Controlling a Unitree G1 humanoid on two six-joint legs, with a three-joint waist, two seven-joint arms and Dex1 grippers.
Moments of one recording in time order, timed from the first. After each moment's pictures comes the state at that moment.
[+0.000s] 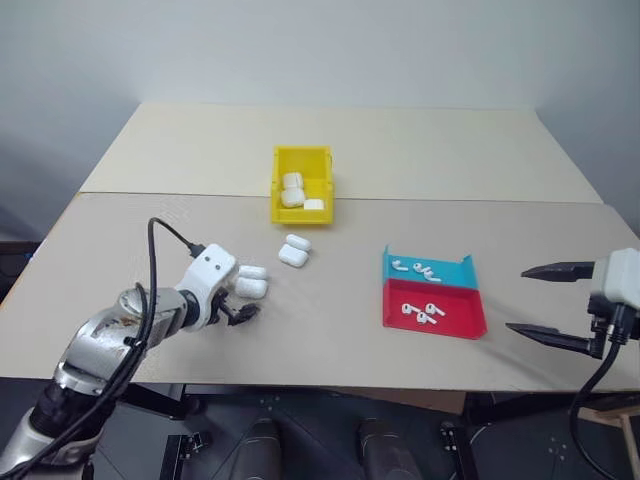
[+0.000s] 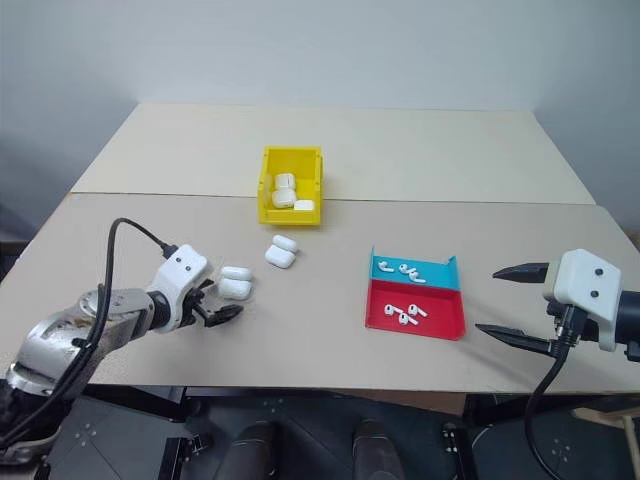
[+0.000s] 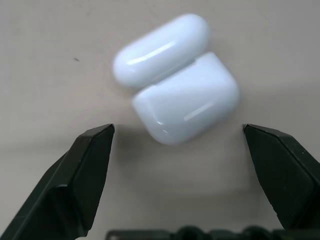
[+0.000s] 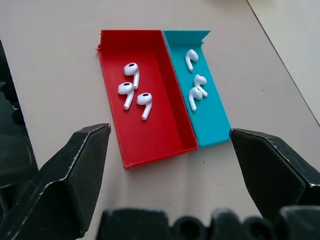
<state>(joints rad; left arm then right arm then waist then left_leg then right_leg) -0.33 0.78 -0.10 -0.37 -0.40 1.03 -0.47 0.13 -1.09 -0.55 -0.29 0.42 0.25 1.27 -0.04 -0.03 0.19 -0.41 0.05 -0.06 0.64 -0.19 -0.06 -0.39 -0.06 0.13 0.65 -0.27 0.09</state>
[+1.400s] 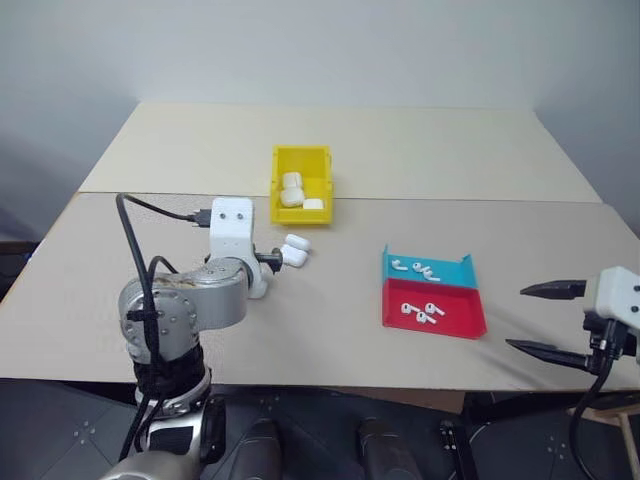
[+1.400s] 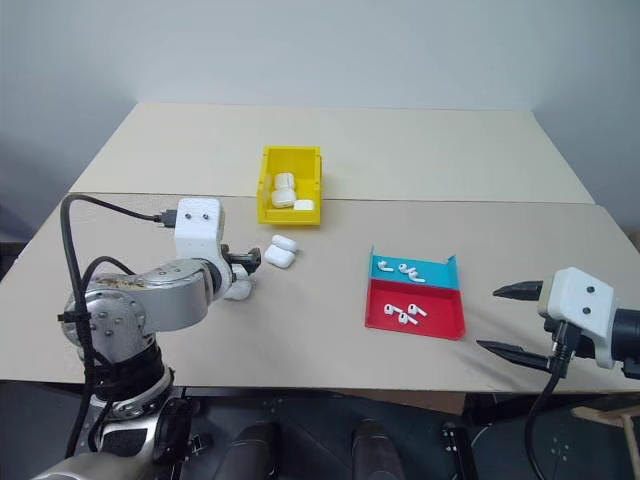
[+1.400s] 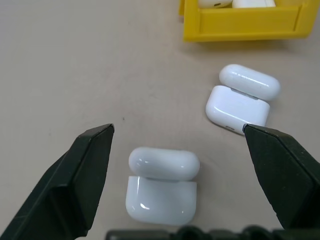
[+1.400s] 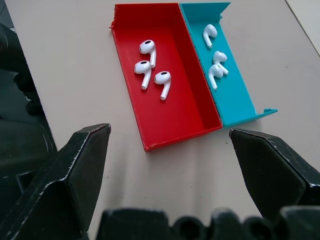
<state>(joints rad) -0.61 0.19 0.23 -0.47 -1.32 1.58 1.17 0.22 -1.07 -0.56 -0.31 0.39 0.25 1.27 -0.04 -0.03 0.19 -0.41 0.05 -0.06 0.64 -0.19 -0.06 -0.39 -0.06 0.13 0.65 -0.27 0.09</state>
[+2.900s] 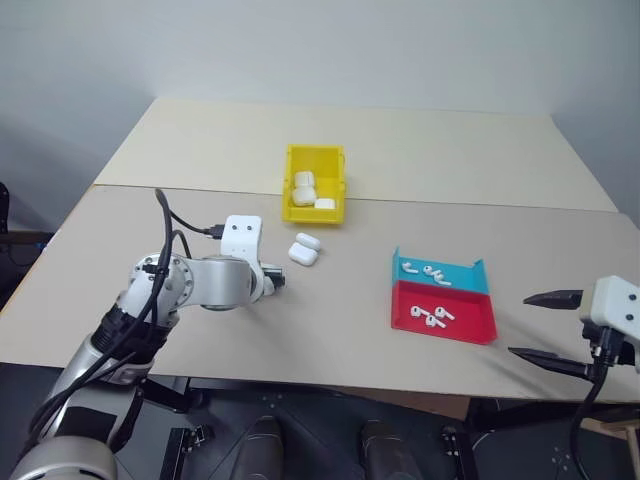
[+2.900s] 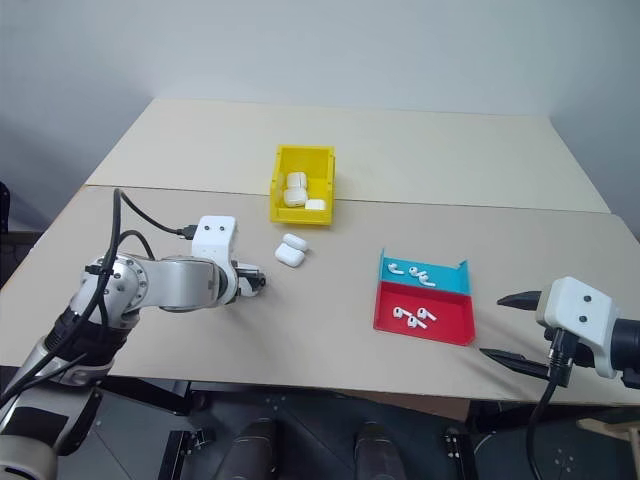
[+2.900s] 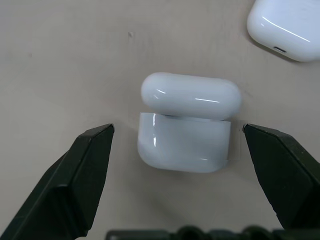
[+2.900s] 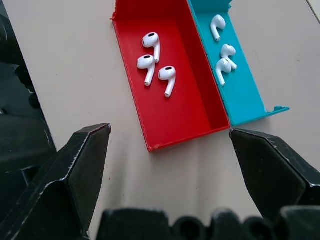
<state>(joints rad) -0.72 0.67 -0.32 -0.14 -1.88 1.05 1.28 0.28 -1.07 -0.57 -0.34 0.37 0.27 1.23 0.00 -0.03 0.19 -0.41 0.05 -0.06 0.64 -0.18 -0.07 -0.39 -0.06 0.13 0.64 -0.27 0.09</state>
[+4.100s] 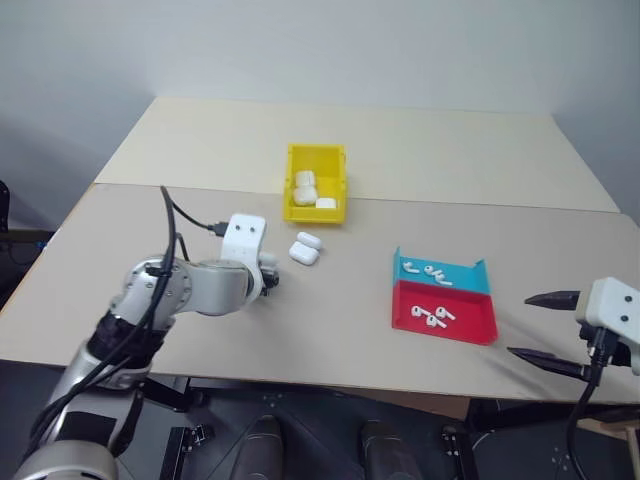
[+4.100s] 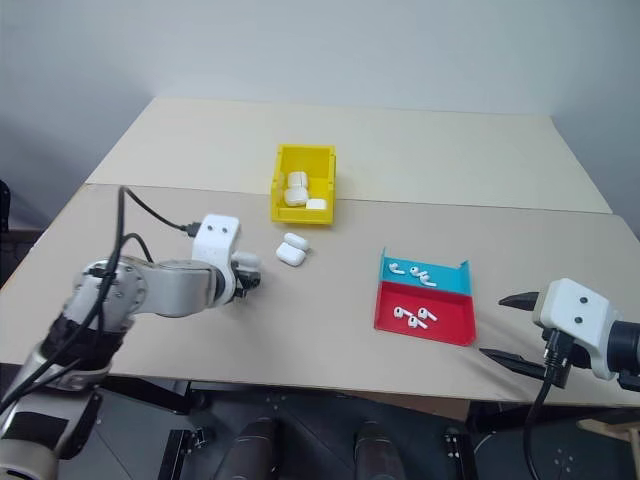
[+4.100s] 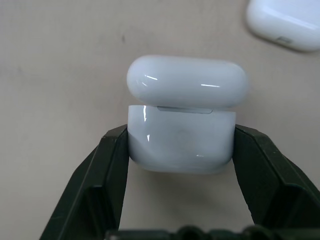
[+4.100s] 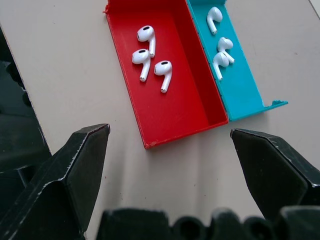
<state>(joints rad) -0.70 0.70 -0.21 -0.25 -1.66 1.17 0.99 0.29 -1.06 -0.57 -0.35 0.36 0.29 1.20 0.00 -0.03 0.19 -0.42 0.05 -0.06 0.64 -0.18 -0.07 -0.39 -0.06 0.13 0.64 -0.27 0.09</state>
